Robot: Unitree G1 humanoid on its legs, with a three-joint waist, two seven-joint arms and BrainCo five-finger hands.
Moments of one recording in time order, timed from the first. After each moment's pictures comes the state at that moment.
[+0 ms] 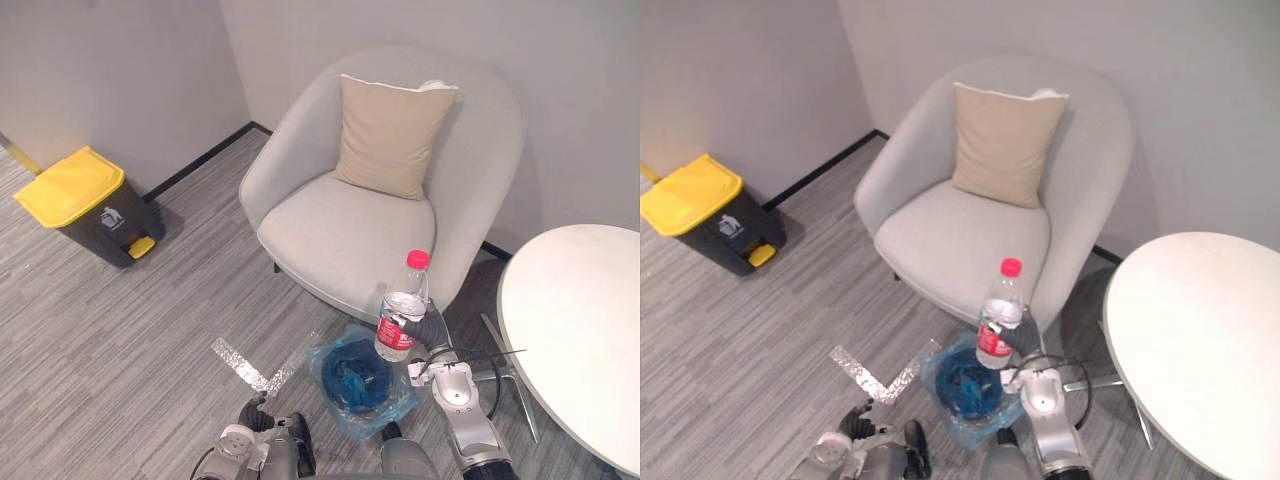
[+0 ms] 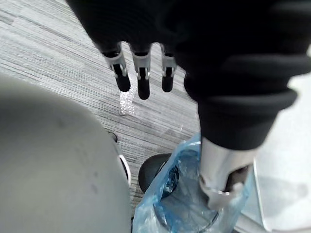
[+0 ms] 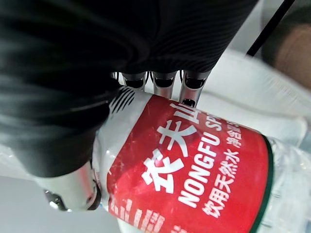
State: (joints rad) left arm -0.02 0.12 -0.17 1.03 0.14 -0.08 0.08; right arm 0.08 -0.10 0.08 0.15 -0.23 -0.11 -0.13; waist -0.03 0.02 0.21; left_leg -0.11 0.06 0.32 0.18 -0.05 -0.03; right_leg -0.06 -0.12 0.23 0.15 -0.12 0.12
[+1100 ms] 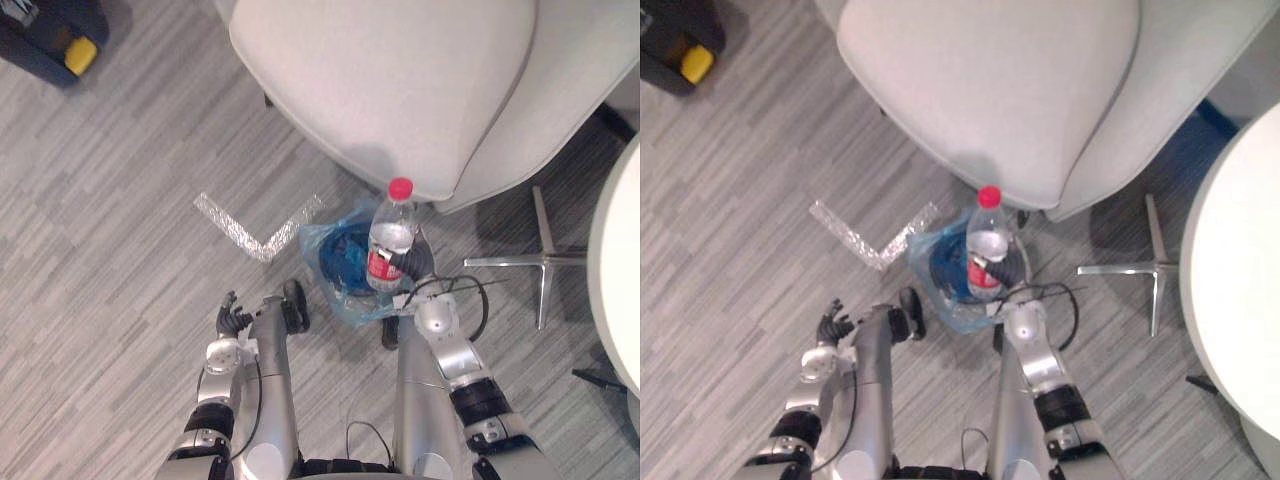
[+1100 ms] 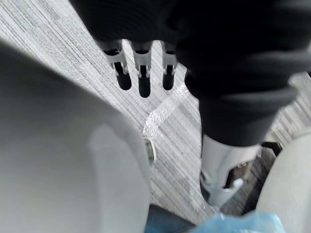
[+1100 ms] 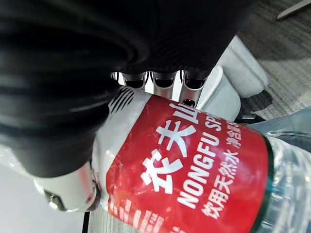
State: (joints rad) left arm -0.30 0.07 0.20 0.75 -0.04 -0.11 0.18; right arm -0.42 -0.19 0.16 0.30 -0.24 -0.11 -0.29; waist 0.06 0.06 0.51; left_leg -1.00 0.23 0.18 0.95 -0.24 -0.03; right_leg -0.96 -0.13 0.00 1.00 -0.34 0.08
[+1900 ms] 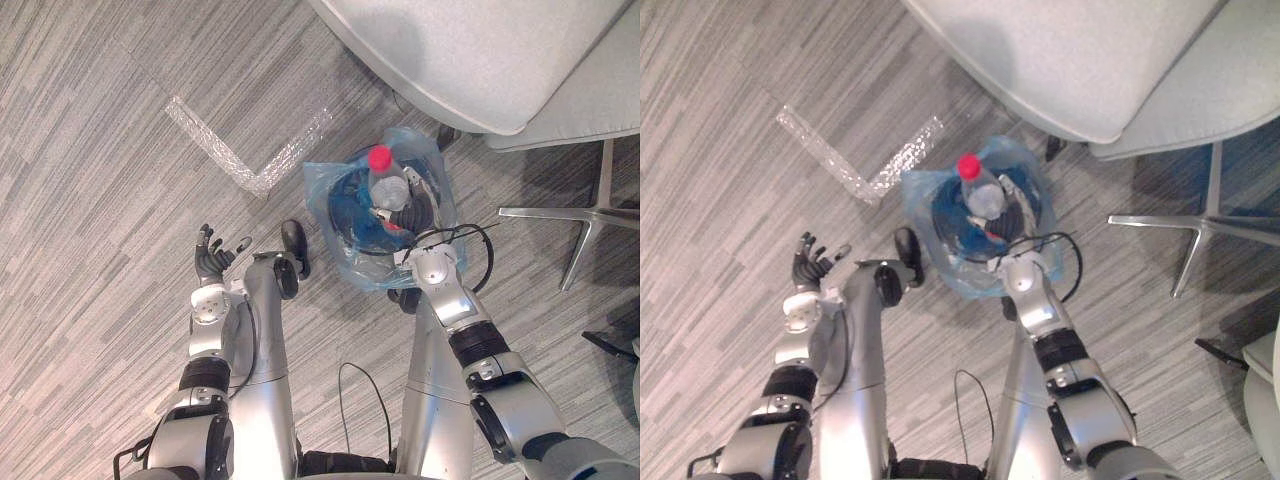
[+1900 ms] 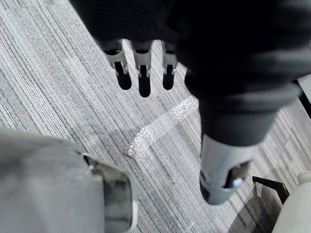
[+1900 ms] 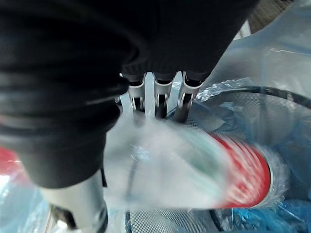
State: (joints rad) left arm -0.45 0.10 0.24 0.65 -0.12 -0.15 0.23; right arm -0.63 -0.23 0.17 0.49 -0.35 -0.08 -0.32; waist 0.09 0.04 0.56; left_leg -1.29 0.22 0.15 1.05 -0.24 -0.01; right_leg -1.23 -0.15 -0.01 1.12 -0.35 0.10
